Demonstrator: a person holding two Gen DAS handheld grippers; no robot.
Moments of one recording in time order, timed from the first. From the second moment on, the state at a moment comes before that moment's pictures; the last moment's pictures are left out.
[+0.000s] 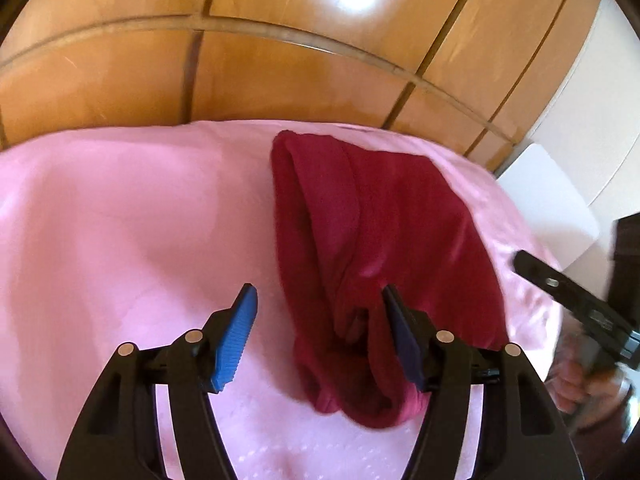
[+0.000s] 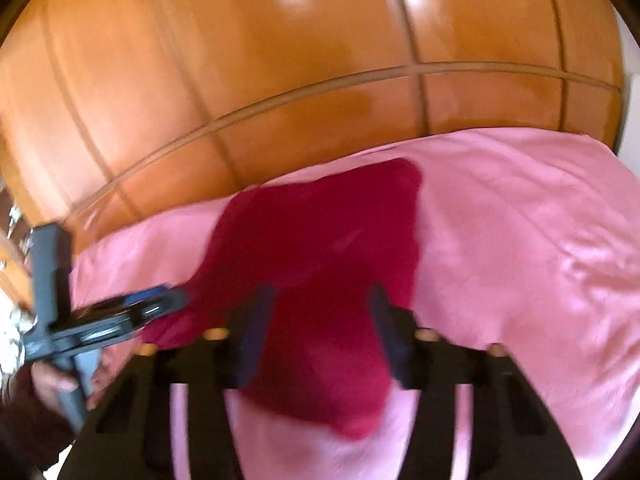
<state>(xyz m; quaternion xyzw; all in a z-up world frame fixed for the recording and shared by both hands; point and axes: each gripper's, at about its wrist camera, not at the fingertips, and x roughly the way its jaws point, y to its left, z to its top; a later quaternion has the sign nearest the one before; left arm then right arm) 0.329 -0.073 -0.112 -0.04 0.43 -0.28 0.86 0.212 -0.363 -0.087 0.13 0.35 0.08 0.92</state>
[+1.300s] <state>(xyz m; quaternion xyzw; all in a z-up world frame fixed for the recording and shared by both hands) 0.184 -0.041 -0.064 0.01 0.31 -0.12 0.94 0.131 -0.242 -0.076 0.06 0.32 -0.11 0.94</state>
